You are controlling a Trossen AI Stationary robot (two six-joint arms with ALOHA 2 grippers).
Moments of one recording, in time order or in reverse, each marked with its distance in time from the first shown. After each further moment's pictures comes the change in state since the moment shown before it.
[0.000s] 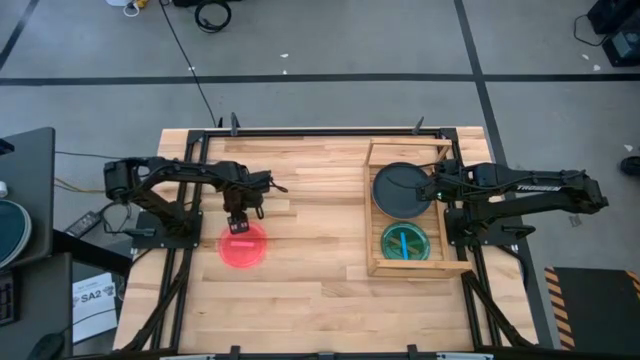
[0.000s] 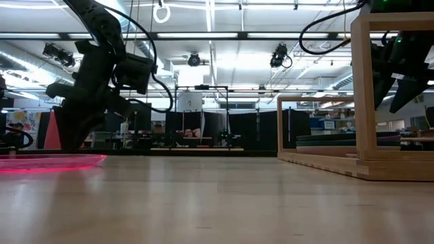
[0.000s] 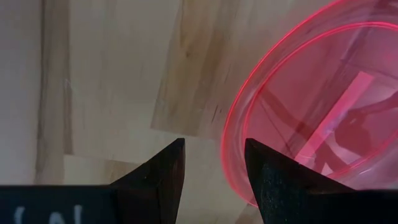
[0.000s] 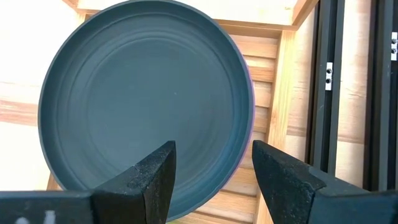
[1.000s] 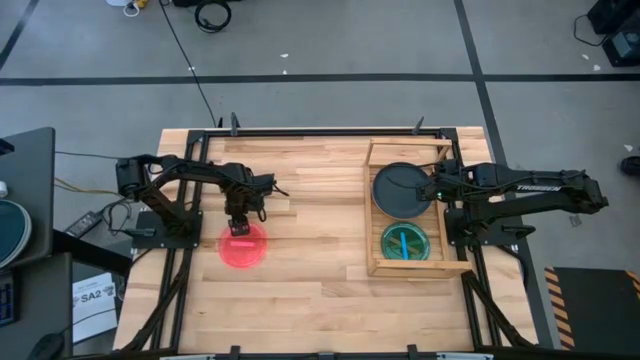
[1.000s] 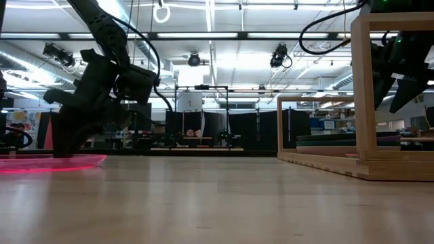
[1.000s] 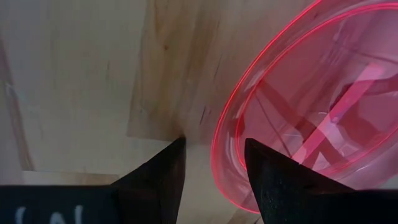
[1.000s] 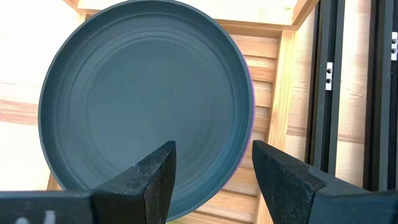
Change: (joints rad) left arm 0.000 0.098 0.001 0.000 0.054 0.024; right arm 0.000 0.000 0.000 0.000 0.000 0.000
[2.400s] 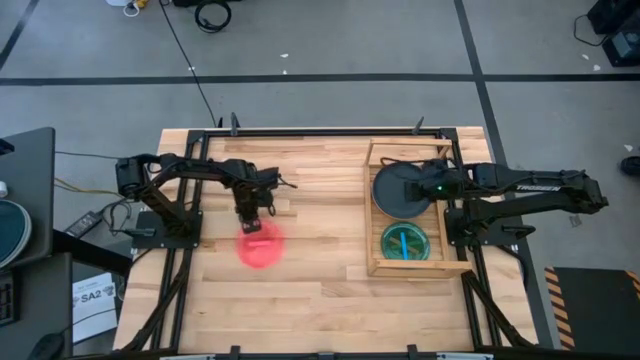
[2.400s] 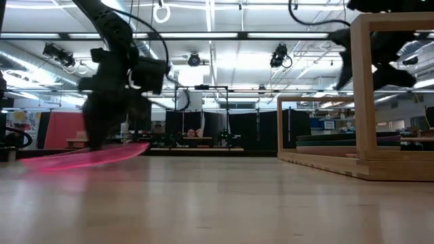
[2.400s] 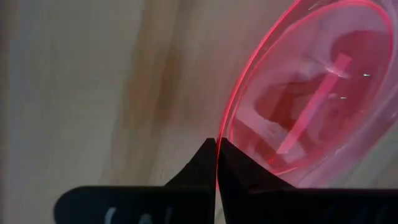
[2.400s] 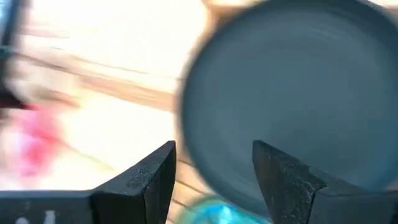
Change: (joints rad) left arm 0.013 -0.003 0.060 0.100 0.138 -0.064; right arm 0.000 0.002 0.000 0.343 -0.156 -0.097
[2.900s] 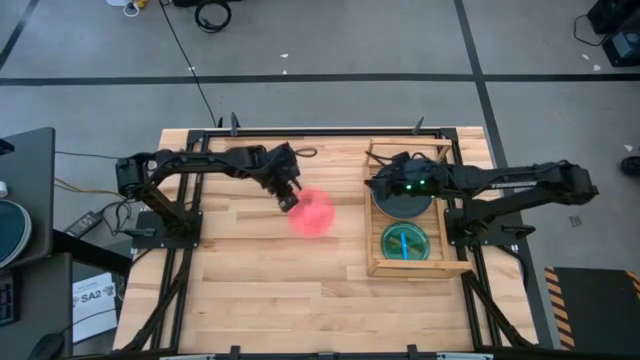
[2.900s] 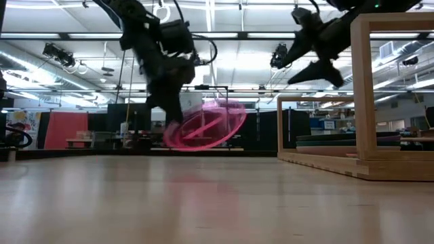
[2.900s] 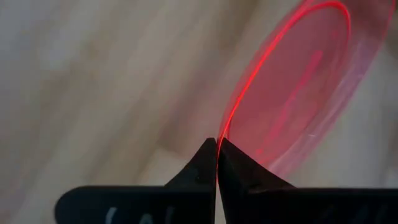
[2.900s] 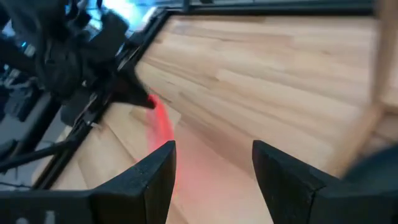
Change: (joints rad) left arm 0.000 0.000 0.218 0.334 -0.118 -0.258; right arm 0.003 0.259 0.000 0.687 0.000 -0.341
